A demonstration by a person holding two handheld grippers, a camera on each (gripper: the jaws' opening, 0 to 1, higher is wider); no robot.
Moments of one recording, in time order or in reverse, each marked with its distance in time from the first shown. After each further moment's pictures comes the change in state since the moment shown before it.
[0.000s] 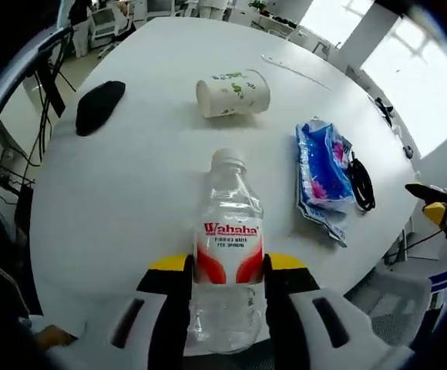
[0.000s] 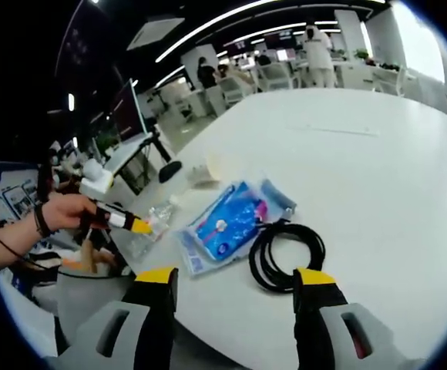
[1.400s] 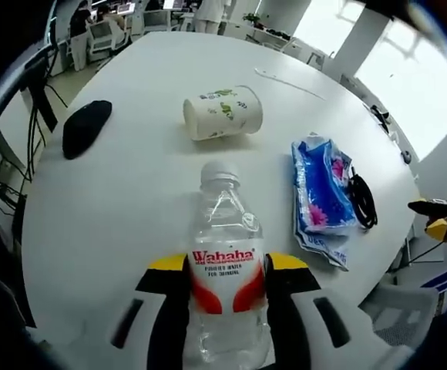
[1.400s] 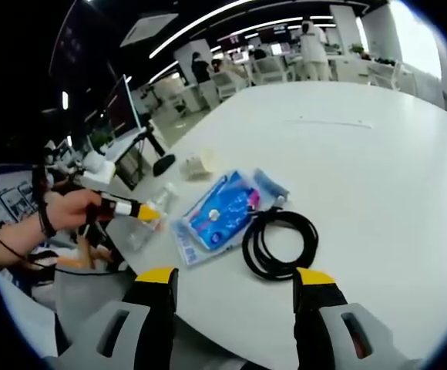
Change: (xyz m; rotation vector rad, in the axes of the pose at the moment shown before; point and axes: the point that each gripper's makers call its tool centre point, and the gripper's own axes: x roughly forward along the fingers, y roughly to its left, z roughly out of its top) left arm 0.015 -0.007 0.026 0.029 -0.097 -0.012; right arm -0.004 -0.004 -0.012 0.020 0.030 -0.027
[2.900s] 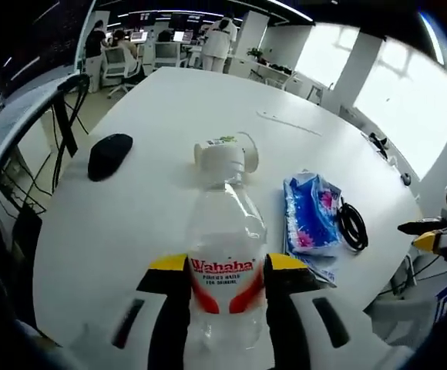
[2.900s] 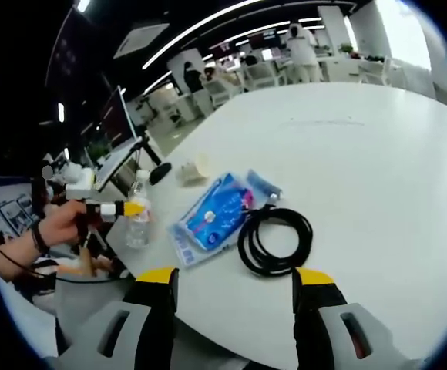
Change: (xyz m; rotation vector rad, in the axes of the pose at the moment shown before) left arm -0.039 0.000 0.022 -0.024 -0.222 0.028; right arm -0.005 -0.006 -0.006 0.048 -0.049 -0.007
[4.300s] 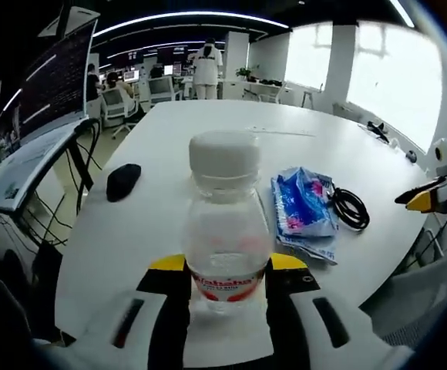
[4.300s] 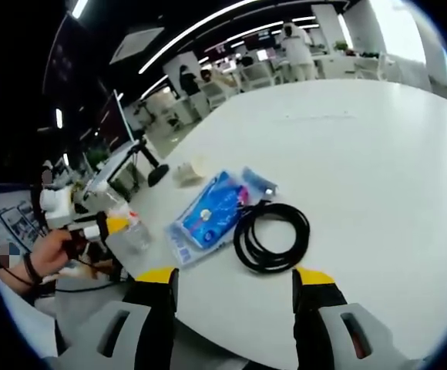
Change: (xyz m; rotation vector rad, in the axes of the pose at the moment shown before) left arm -0.035 -0.019 -0.019 0.175 -0.143 0.086; right arm 0.002 -0.008 -0.007 0.032 -0.010 0.003
